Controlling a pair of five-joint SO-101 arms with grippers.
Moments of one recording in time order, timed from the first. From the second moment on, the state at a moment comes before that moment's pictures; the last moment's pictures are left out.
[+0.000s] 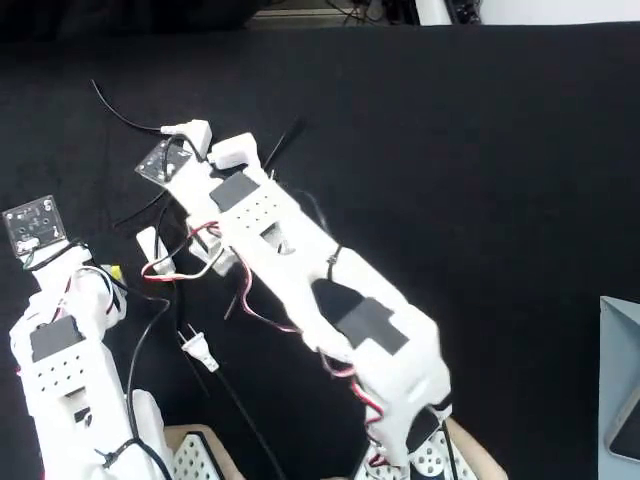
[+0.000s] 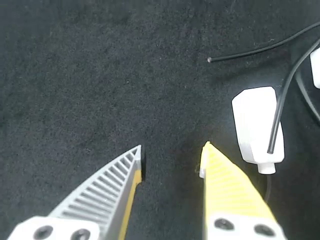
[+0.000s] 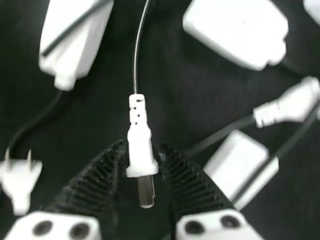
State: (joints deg) left arm -31.8 -59.0 73.0 45.7 -3.4; right arm -42.5 22.6 -6.7 71.3 12.2
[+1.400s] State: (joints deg) left arm -31.8 -59.0 73.0 45.7 -3.4; right arm -40.1 -2.0 40.7 55.0 9.5
